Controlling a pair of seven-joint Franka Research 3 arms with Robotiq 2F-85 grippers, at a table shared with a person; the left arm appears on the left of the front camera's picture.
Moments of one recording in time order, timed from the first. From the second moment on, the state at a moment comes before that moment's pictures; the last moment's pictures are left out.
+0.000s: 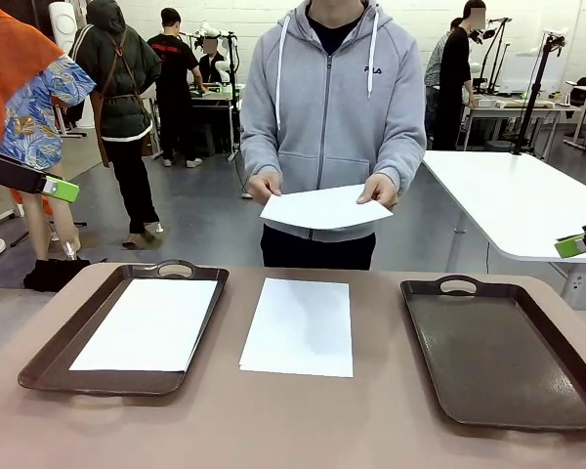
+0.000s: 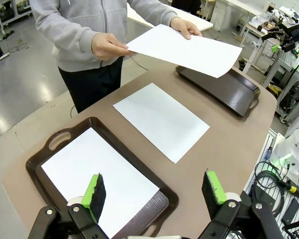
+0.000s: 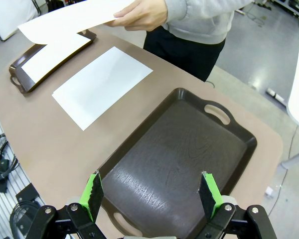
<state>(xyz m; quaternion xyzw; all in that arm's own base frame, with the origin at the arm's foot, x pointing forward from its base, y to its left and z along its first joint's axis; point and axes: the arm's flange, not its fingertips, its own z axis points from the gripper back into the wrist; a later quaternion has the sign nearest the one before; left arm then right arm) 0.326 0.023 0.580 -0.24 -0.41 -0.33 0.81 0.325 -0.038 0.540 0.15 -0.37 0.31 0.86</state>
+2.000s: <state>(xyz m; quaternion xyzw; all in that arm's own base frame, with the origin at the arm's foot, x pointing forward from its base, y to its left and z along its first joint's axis) 0.326 0.023 0.580 -0.24 -0.41 -0.33 0.81 0.325 -0.038 0.540 0.15 -0.37 0.31 0.86</state>
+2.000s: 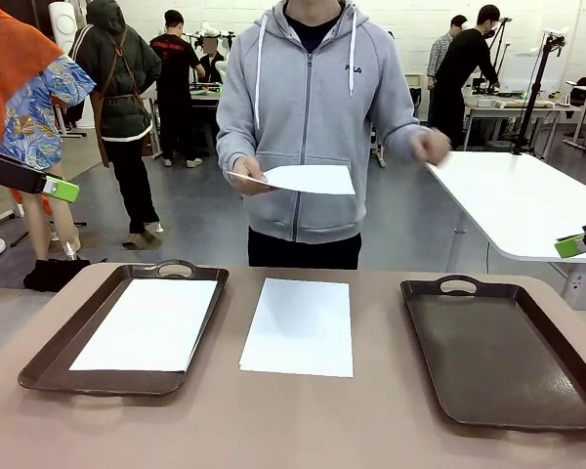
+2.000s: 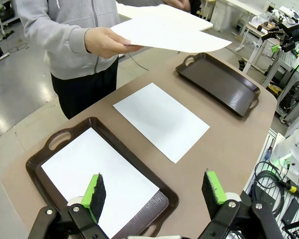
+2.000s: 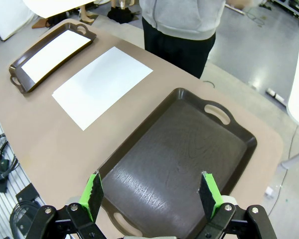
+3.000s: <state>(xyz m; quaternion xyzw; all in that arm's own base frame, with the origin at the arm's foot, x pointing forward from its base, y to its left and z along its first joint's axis) 0.326 0.023 0.580 -0.24 -0.41 -0.33 0.81 0.325 -0.038 0.540 0.15 -0.37 0.31 0.86</state>
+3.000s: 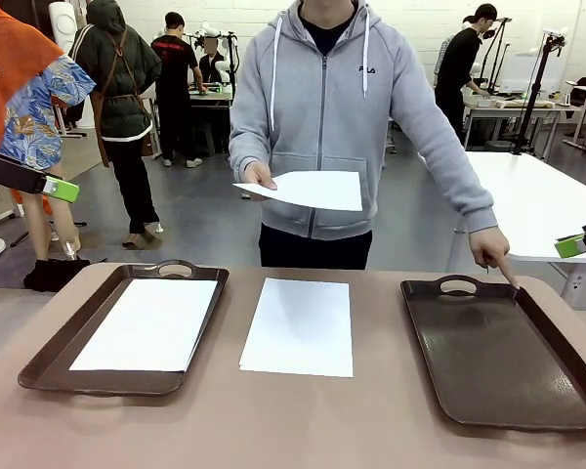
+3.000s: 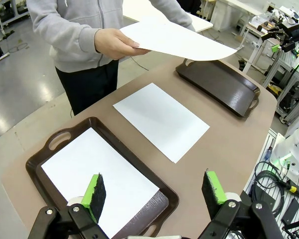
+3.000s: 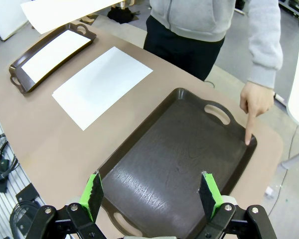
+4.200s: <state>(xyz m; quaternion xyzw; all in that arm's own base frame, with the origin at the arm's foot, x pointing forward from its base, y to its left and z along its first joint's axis) 0.326 0.023 0.580 -0.24 -0.41 -0.33 0.81 0.325 -0.038 0.540 0.15 -0.37 0.31 0.86</state>
